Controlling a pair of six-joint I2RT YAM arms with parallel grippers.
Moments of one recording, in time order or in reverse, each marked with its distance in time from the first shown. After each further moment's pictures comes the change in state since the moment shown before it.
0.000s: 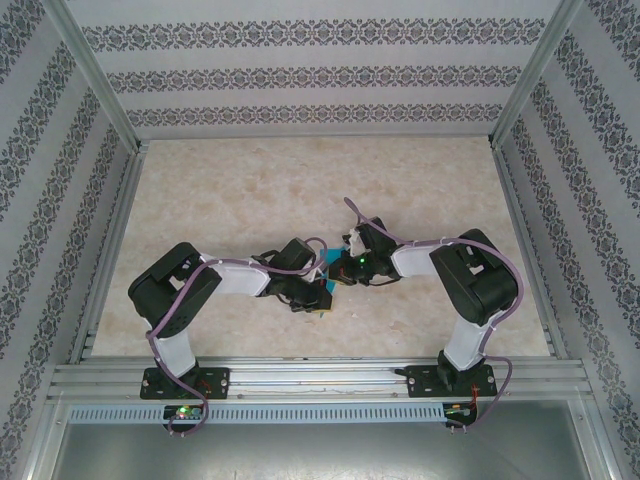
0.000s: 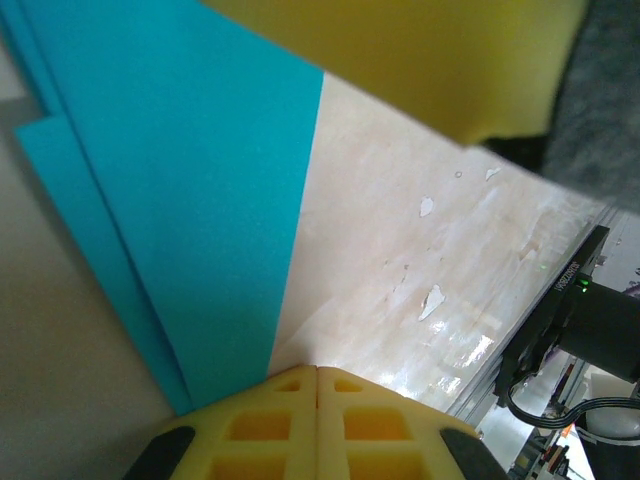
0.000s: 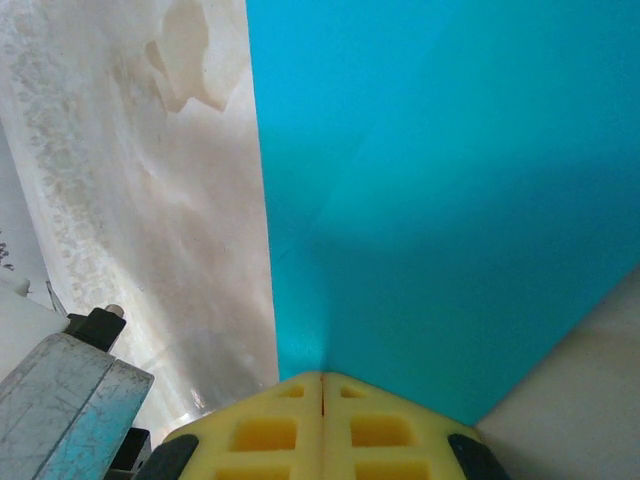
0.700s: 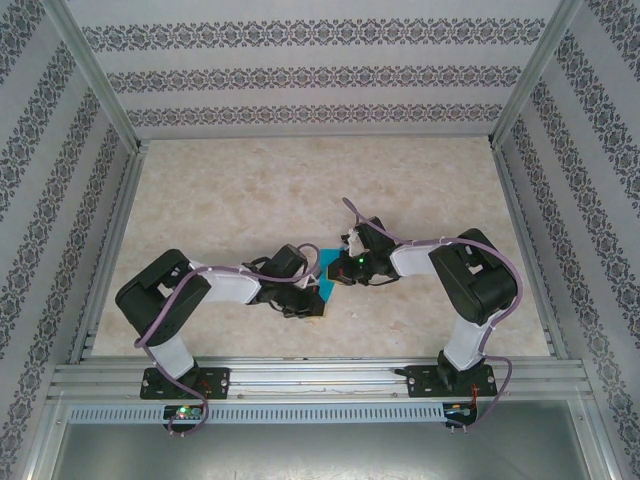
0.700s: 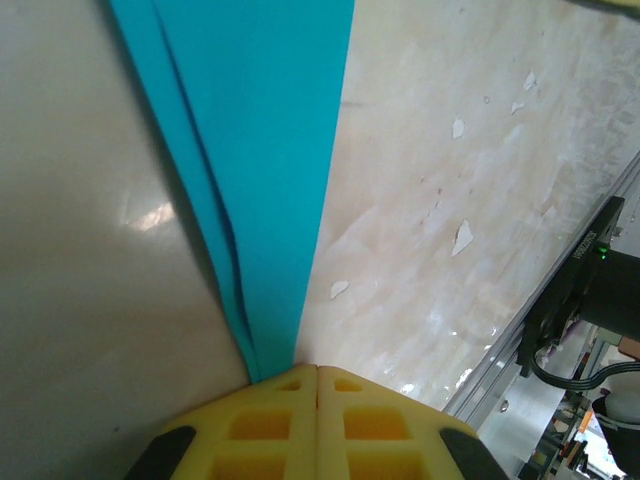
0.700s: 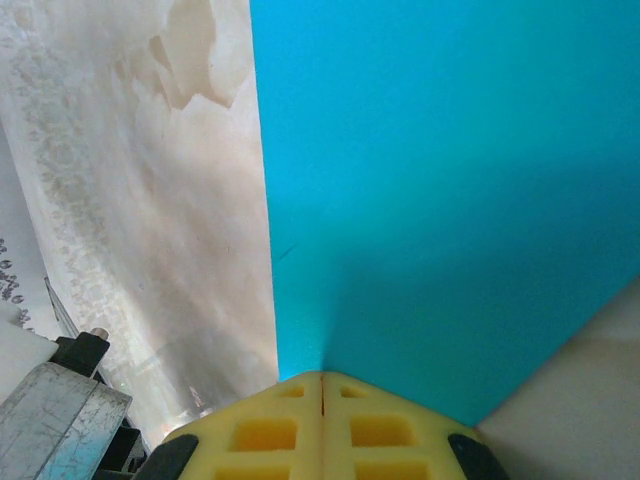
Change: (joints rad) left arm 0.000 -0.081 -0.105 0.024 -0.004 0.035; right arm 0.005 0.004 0.009 -0.012 0.000 -0.007
